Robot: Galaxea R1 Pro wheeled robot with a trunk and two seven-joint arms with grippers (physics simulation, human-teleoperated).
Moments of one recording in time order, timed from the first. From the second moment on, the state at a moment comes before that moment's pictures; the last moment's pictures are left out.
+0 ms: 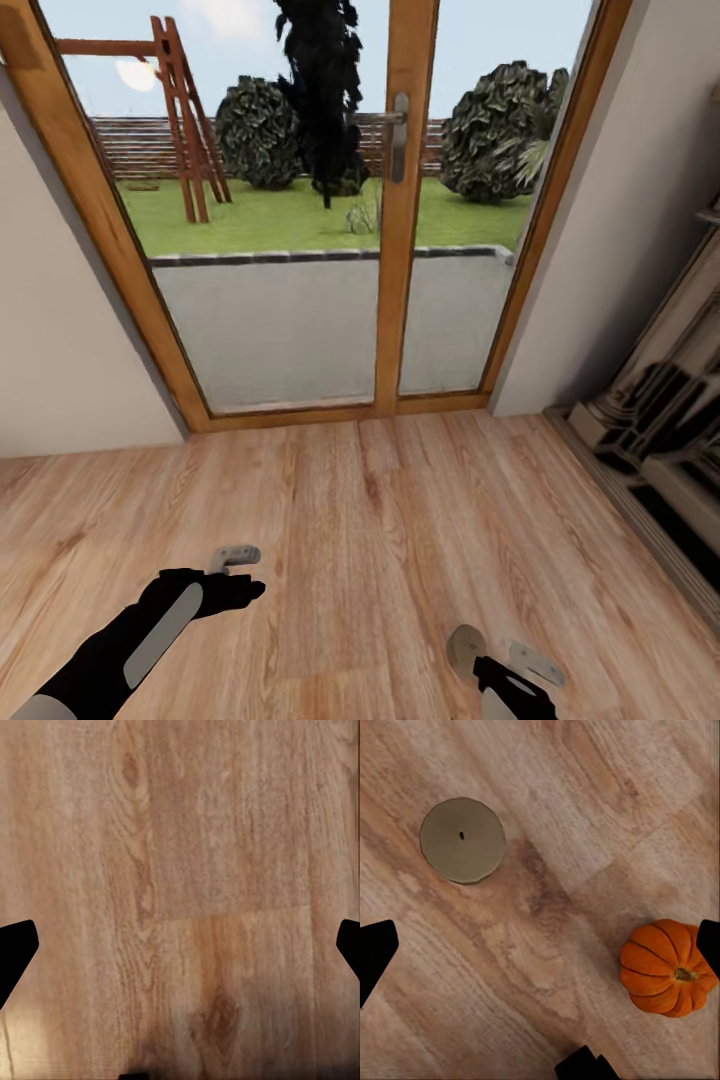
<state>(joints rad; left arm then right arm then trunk) -0.45 0.27 -0.44 -1.03 0.73 0.70 0.22 -0.43 -0.01 0.37 -0.38 -0.76 -0.03 -0.52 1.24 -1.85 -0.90</state>
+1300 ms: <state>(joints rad) -0.45 0.27 -0.44 -1.03 0.73 0.70 0.22 -0.43 -0.01 0.38 -0.38 -0.74 -0.10 -0.52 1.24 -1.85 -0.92</state>
